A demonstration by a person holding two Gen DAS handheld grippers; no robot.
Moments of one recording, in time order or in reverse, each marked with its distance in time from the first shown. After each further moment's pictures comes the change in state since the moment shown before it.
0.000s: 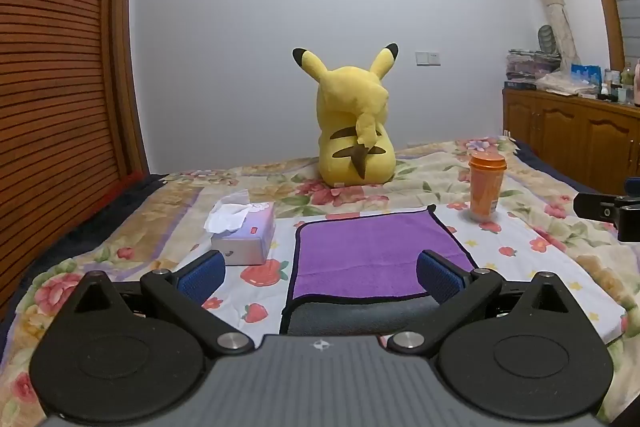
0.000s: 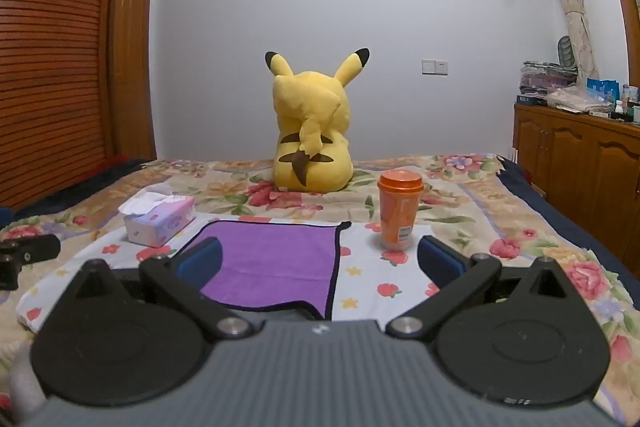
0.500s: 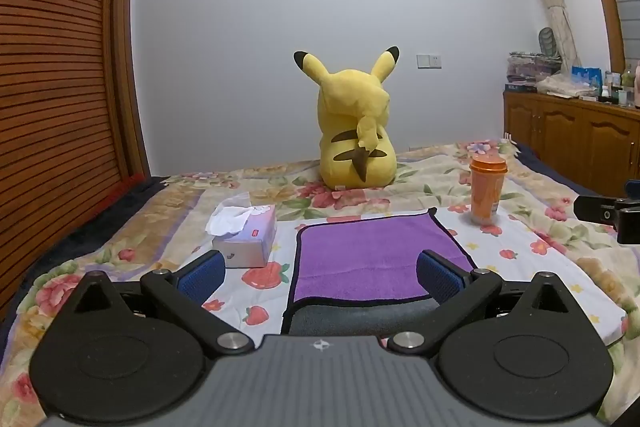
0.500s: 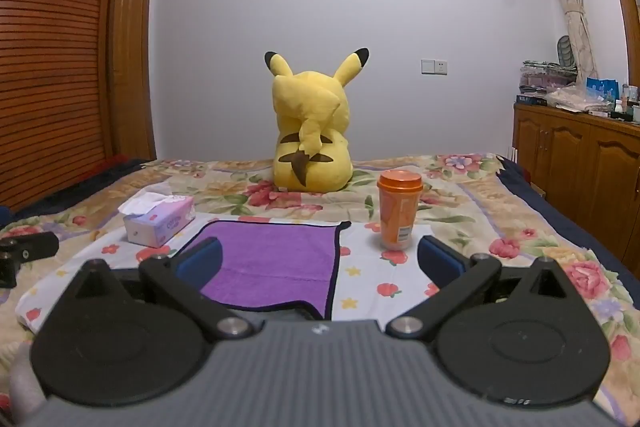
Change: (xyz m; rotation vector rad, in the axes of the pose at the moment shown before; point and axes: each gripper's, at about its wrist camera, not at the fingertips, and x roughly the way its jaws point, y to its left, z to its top) left arm 0.000 0.001 0.000 0.000 -0.001 0.001; right arm 0.000 -0.001 -0.001 0.000 0.000 -0.001
